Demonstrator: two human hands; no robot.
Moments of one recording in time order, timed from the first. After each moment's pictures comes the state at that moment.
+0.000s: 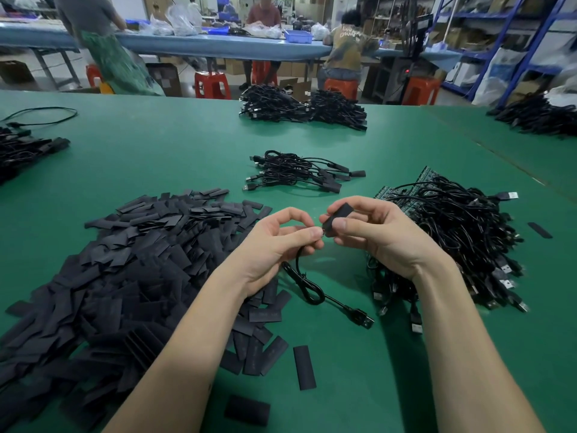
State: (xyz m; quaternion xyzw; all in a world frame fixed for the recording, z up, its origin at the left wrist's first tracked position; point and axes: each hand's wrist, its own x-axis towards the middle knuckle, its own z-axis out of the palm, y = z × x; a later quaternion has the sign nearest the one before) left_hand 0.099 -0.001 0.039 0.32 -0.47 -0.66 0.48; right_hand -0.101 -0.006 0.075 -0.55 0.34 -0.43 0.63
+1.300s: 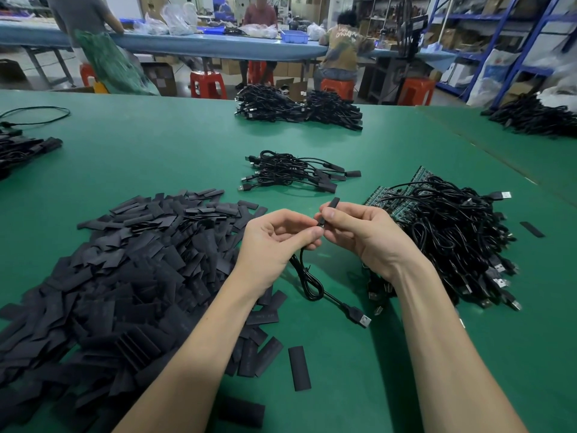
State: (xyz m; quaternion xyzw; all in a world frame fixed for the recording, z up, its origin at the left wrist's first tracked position) left_hand 0.082 -0.004 0.022 0.31 -0.54 -0.49 0.61; right_hand -0.092 -0.015 0.064 -0.46 0.39 -0.47 0.65
